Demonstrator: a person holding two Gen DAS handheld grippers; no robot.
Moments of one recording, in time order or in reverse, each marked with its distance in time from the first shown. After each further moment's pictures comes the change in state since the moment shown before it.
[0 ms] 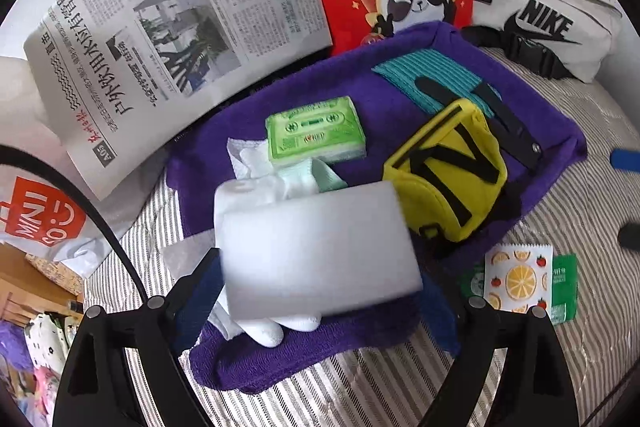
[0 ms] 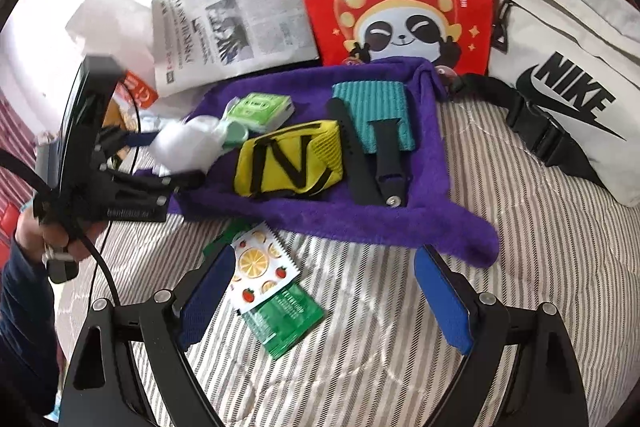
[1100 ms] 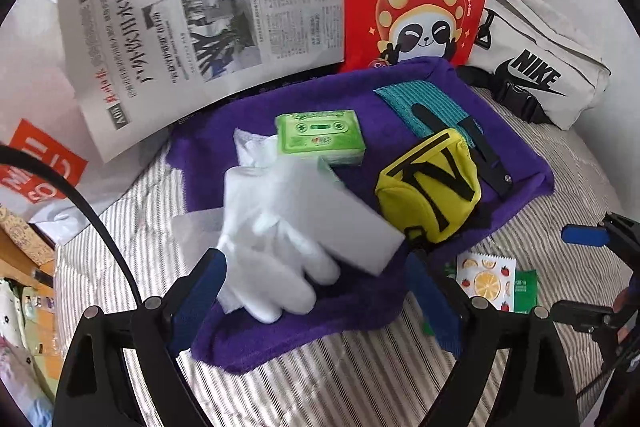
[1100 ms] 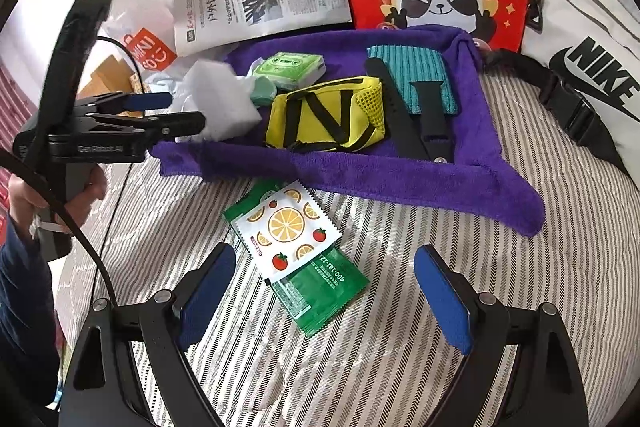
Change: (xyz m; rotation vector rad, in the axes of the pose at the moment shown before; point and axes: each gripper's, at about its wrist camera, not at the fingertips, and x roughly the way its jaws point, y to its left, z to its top) left arm -0.007 0.026 -0.012 -0.143 -0.050 -0.139; right arm 0.013 0.025 -0.014 -0.041 0.086 0.022
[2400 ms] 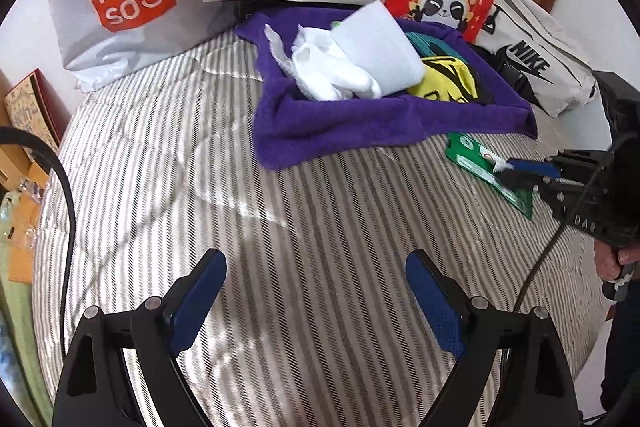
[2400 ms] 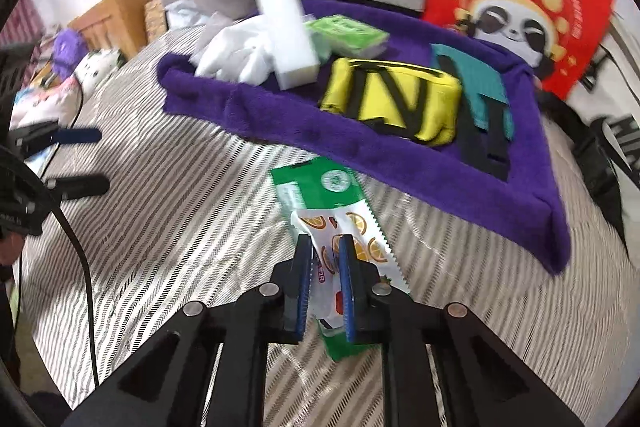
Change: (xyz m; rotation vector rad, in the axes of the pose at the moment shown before) left arm -0.041 0.043 -0.135 -0.185 0.029 -0.061; right arm 0.029 0.050 -0.005 -0.224 0.067 -0.110
